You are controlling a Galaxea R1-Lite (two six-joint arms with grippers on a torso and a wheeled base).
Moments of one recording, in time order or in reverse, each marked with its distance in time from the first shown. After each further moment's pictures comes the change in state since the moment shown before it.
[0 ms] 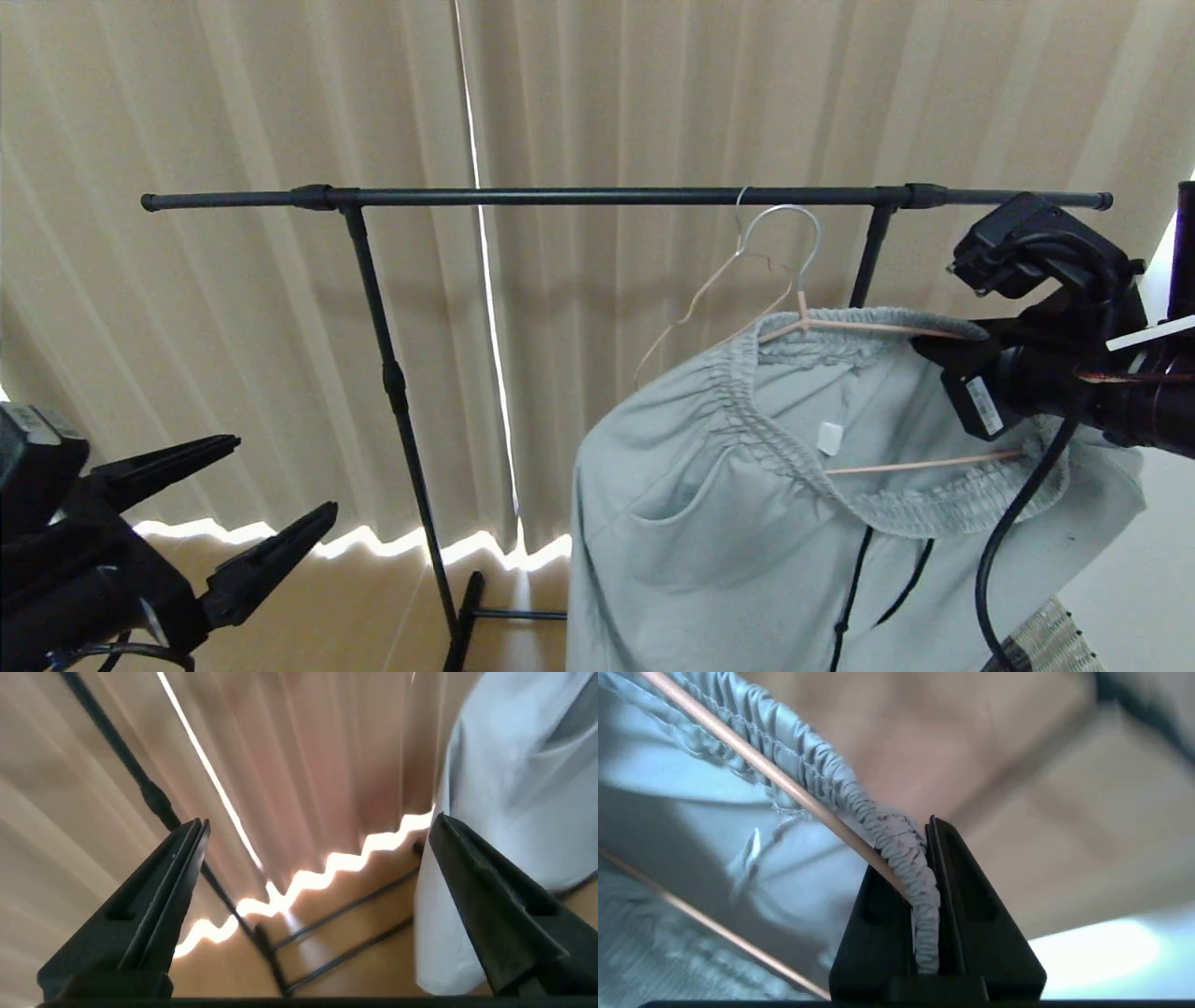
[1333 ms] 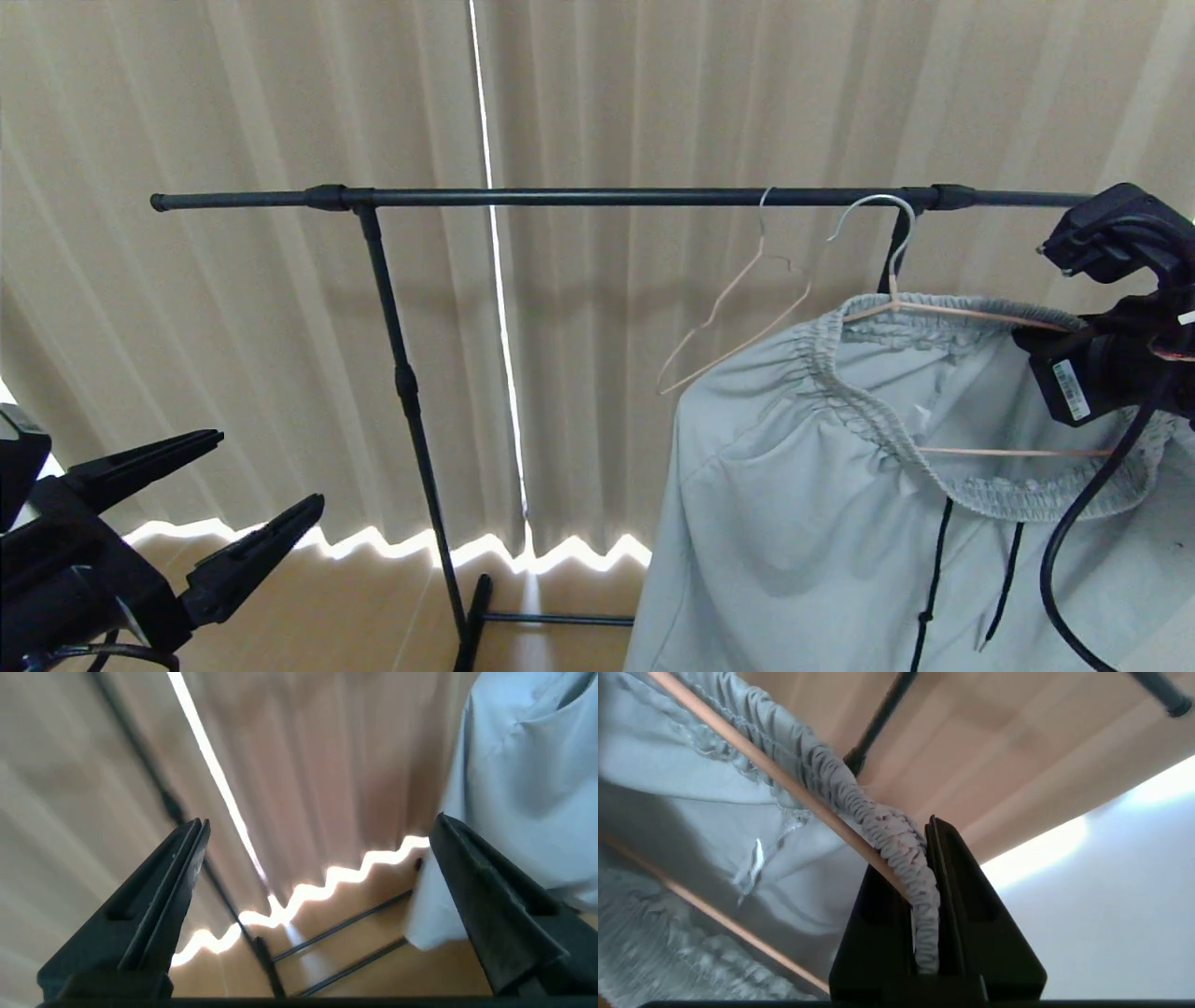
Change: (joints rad) left arm 0.015 -0.024 -0.002 0.001 0.000 -0.022; right arm -0.162 -0.052 0.000 0.050 -0.036 0.006
